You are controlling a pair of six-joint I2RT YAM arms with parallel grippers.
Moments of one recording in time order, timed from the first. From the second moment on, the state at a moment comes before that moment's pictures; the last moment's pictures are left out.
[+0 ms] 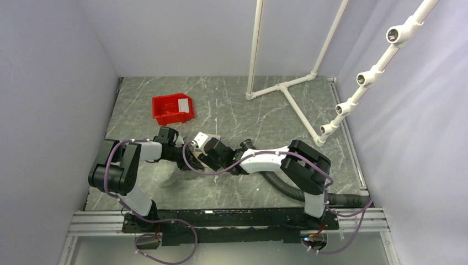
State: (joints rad) left arm -0.18 1.63 0.61 -0.17 0.70 -0.78; right arm 1.08 1.88 1.07 0.06 0.28 -0.07
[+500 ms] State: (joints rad) left arm -0.18 1.63 0.61 -0.17 0.70 -0.78; right arm 1.04 1.83 1.07 0.08 0.27 -0.03
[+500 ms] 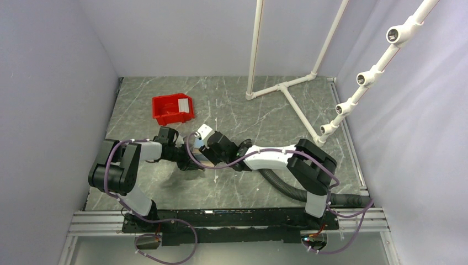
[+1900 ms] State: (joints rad) left arm -0.19 1.52 0.62 -0.29 0.55 -0.70; right arm 0.92 1.84 1.13 0.07 0.00 0.11
